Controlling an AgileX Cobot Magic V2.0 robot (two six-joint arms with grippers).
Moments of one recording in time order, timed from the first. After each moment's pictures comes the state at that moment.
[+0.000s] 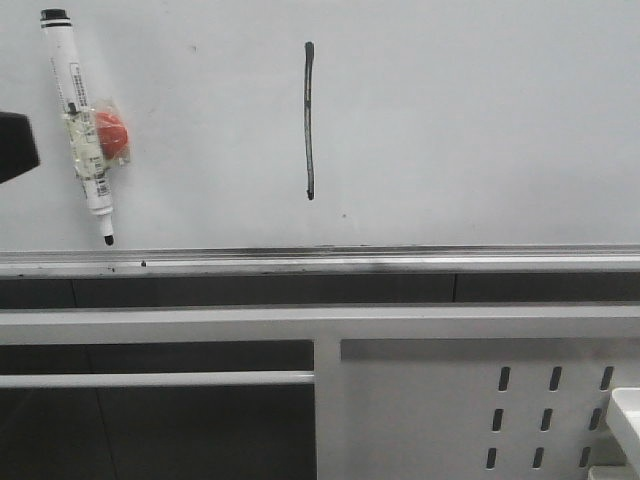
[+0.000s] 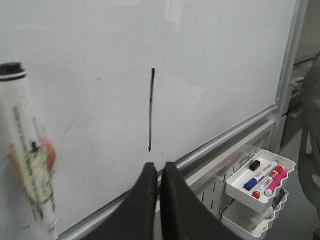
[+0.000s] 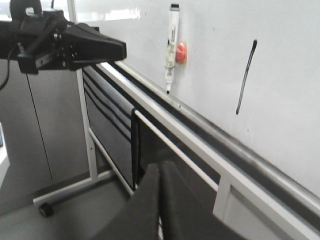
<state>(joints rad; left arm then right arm) -0.41 1.12 -0.05 0.51 -1.09 -0.28 0.90 0.31 -0.15 0.13 0.03 -0.23</state>
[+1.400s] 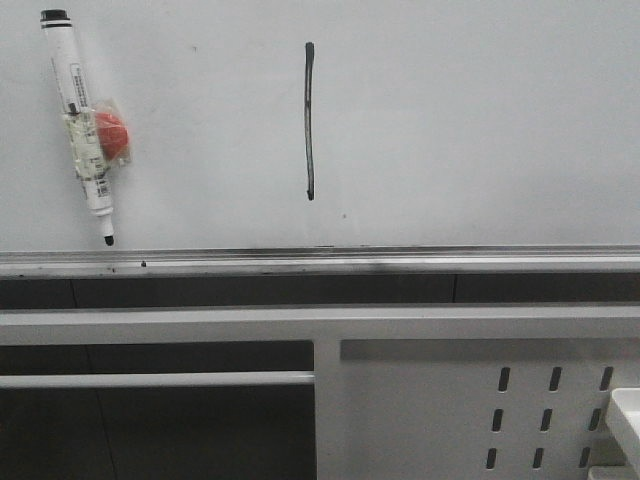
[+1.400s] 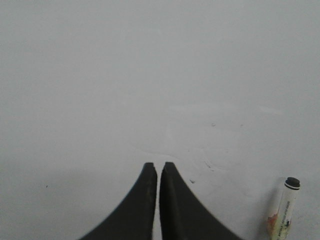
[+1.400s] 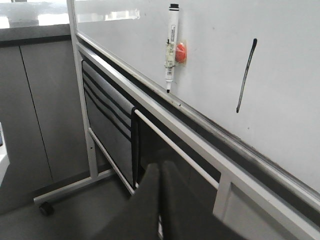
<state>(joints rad) -0.41 -0.01 -0.35 0.84 0.50 -0.98 0.90 0.31 -0.14 0.14 0.03 -0.23</state>
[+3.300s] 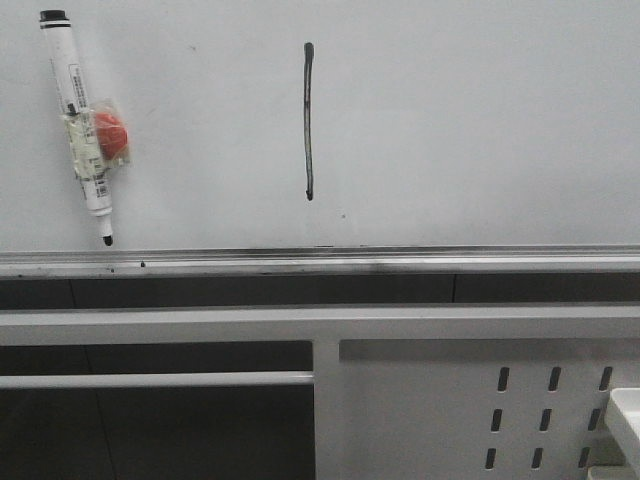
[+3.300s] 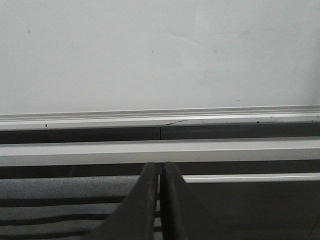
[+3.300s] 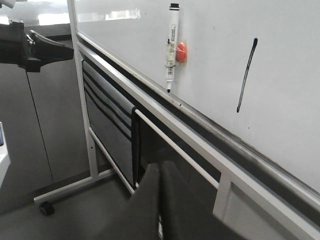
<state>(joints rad) 0.00 -0.01 0.00 -0.05 0.33 0.07 0.90 0.31 -0.14 0.14 0.03 -0.23</state>
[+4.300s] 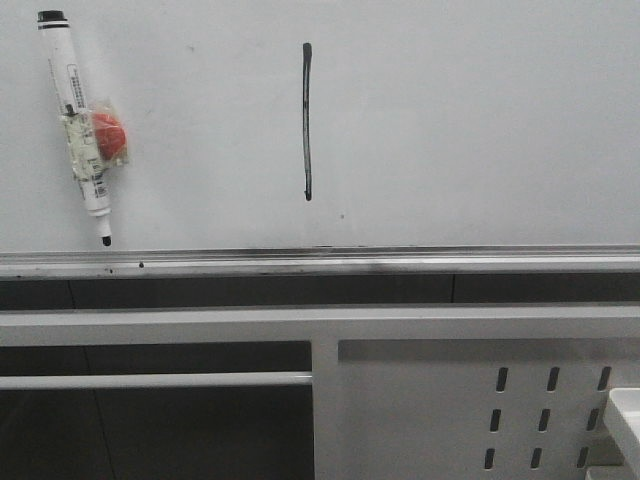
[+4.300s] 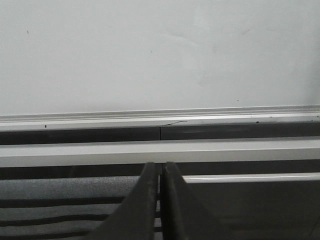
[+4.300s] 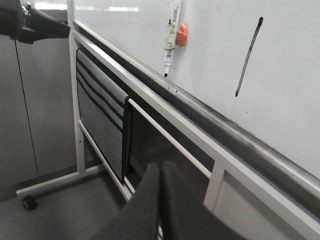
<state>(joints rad) 0.00 -0.01 0.00 -0.05 0.33 0.07 0.88 0.29 0.01 0.09 -0.13 -0.23</state>
